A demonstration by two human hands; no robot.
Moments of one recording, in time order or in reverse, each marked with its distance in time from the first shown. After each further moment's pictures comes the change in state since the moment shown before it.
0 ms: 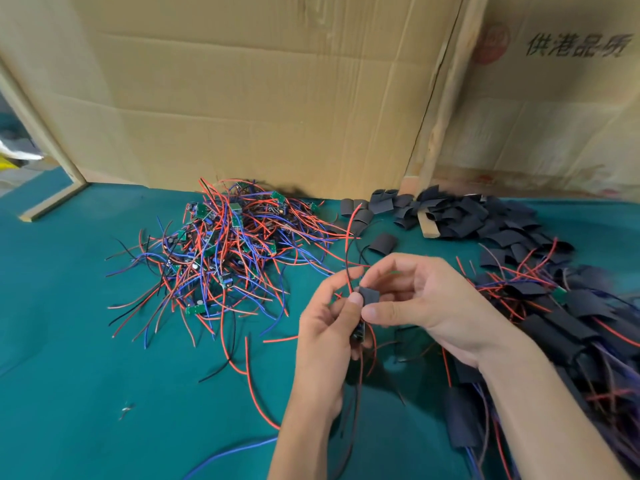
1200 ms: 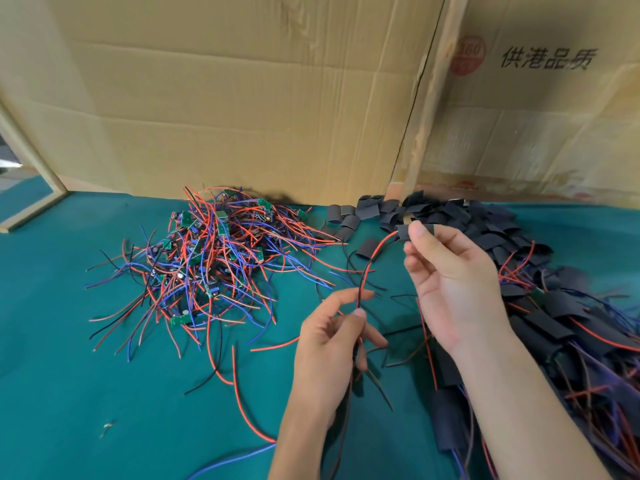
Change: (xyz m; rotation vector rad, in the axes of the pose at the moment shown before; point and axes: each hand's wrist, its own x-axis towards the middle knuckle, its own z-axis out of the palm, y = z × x) left_hand 0.000 -0.011 0.004 0.147 -0.062 -0.003; right_hand 0.006 -0.020 0.006 0.643 0.627 -0.238
